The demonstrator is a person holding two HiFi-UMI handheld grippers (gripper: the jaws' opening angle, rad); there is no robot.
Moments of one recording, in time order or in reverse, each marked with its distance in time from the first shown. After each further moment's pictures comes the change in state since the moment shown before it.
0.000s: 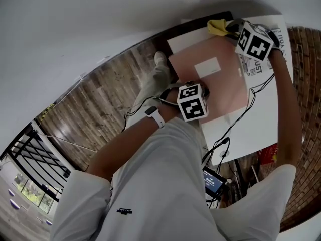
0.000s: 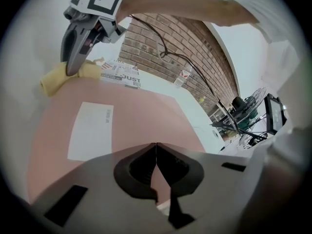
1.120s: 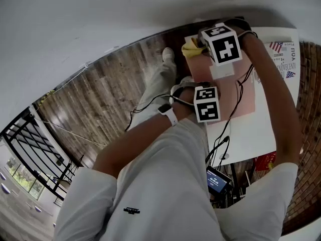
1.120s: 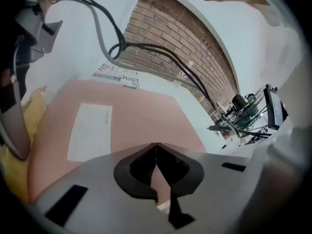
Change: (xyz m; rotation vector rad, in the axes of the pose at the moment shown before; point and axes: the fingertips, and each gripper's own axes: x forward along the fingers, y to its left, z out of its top) left arm 0.001 0.000 0.003 0.025 -0.003 0.008; right arm 0.044 0.087 0.131 -0.578 0.050 0.392
